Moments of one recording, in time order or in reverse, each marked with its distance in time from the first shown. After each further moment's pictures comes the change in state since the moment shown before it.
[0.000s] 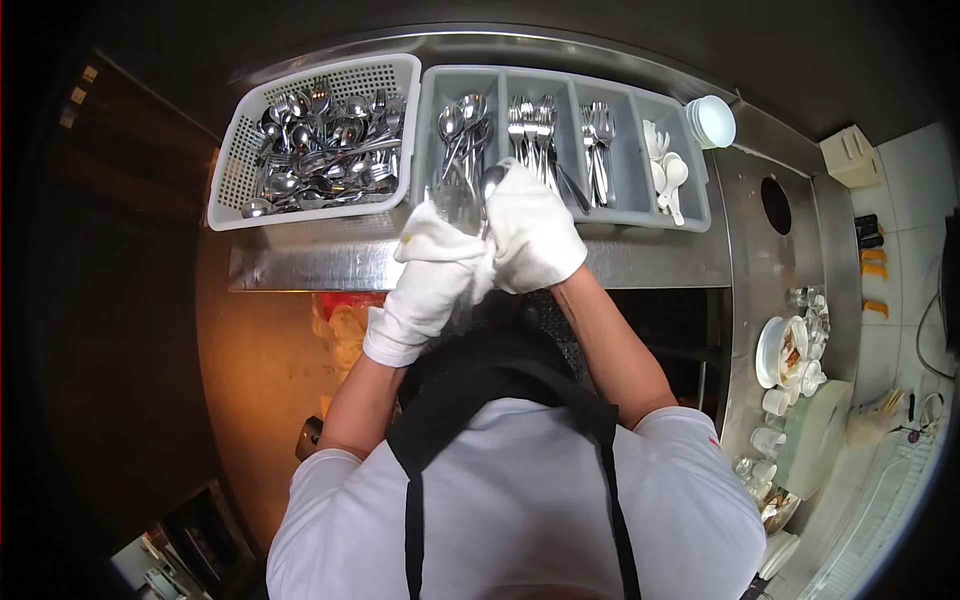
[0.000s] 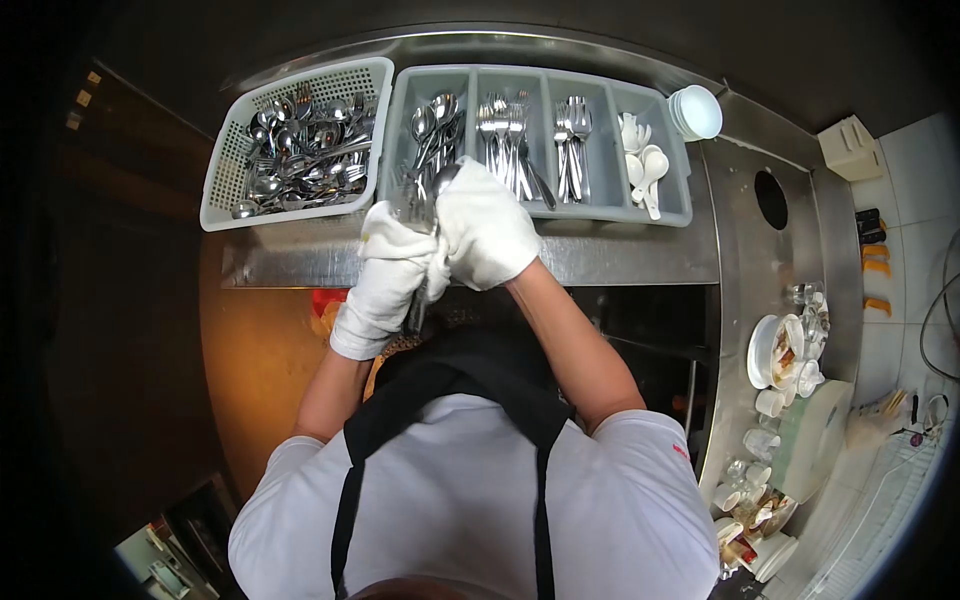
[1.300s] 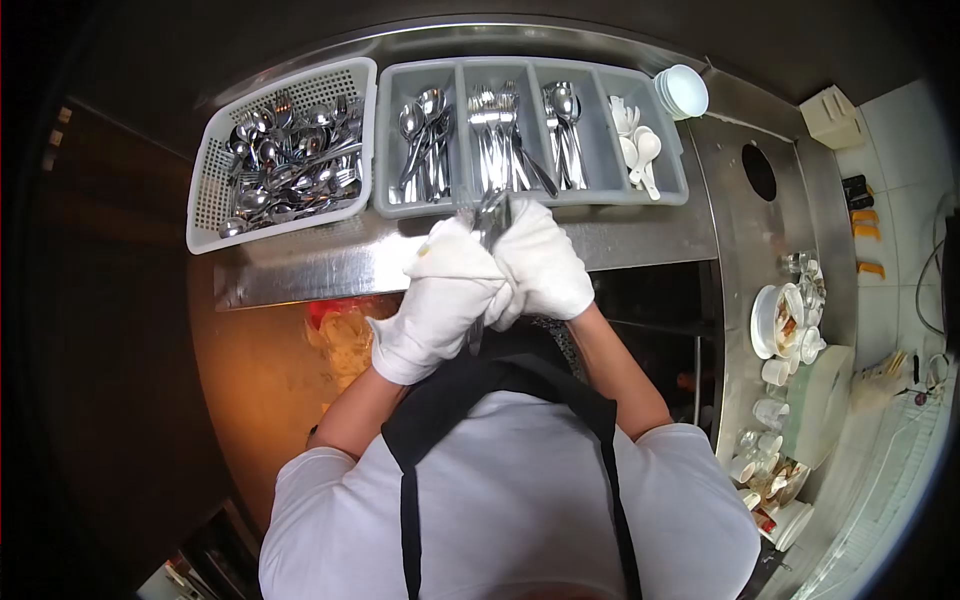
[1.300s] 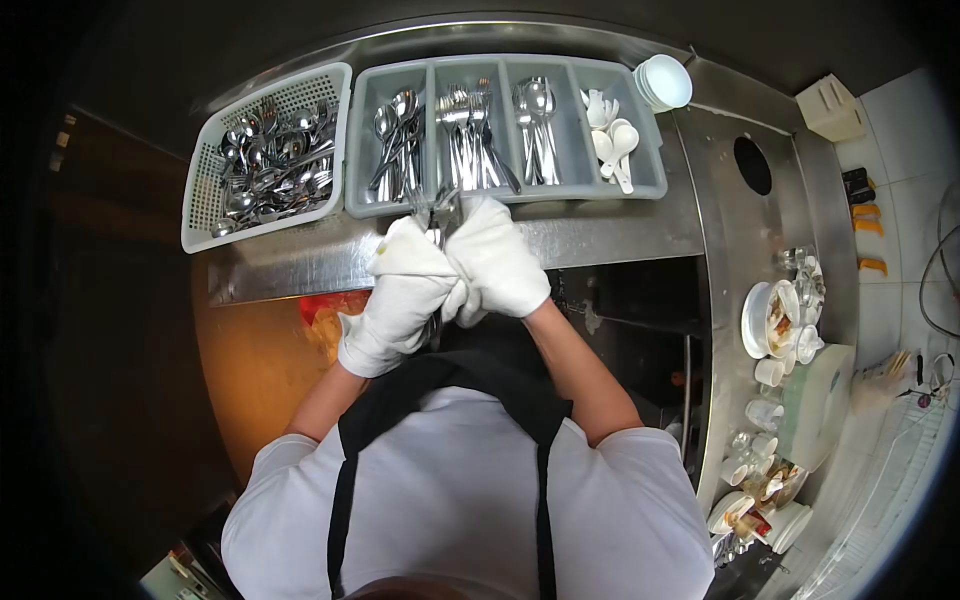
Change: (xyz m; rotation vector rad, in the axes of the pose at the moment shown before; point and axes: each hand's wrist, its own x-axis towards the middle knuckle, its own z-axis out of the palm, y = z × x) left_hand -0.016 -0.025 0.040 -0.278 -0.293 -0.176; right_hand -0.066 -0.007 0.004 0.199 -0.009 0.648
